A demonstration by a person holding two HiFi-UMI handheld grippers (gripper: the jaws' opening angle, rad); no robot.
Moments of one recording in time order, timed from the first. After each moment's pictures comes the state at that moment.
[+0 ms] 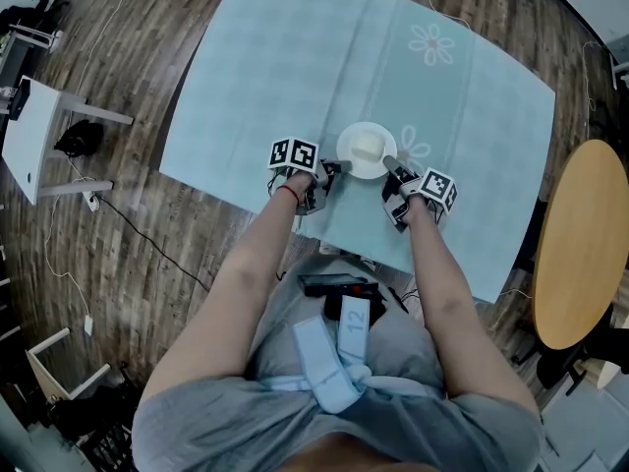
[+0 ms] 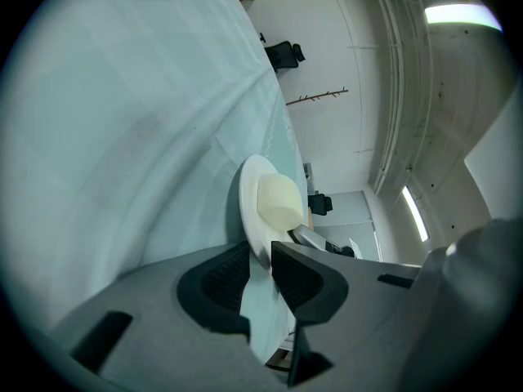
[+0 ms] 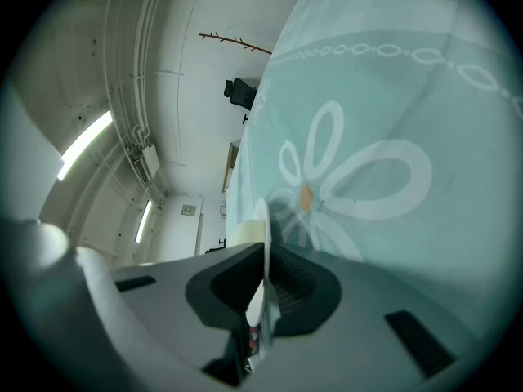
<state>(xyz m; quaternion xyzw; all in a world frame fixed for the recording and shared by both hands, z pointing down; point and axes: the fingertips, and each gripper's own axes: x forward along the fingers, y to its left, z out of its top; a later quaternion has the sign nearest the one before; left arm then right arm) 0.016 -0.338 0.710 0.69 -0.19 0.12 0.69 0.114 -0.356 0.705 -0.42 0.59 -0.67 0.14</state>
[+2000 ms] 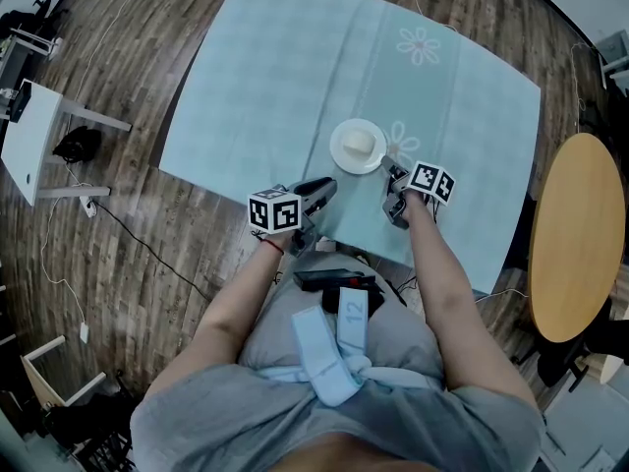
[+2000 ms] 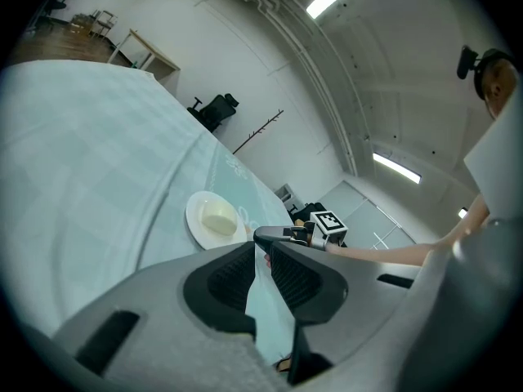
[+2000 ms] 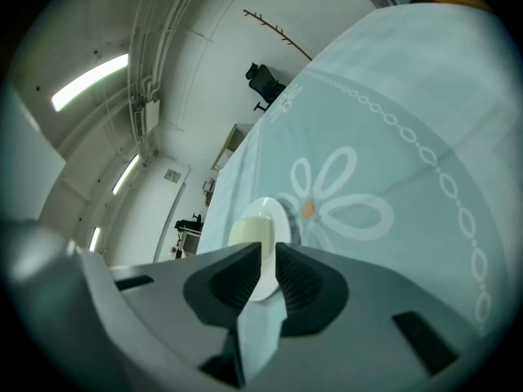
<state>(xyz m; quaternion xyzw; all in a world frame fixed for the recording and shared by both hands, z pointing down) -0.017 -0.279 0.619 0.84 -0.27 0.06 0.47 0.126 -0.340 0.694 -0.47 0.65 -0.60 0.00</state>
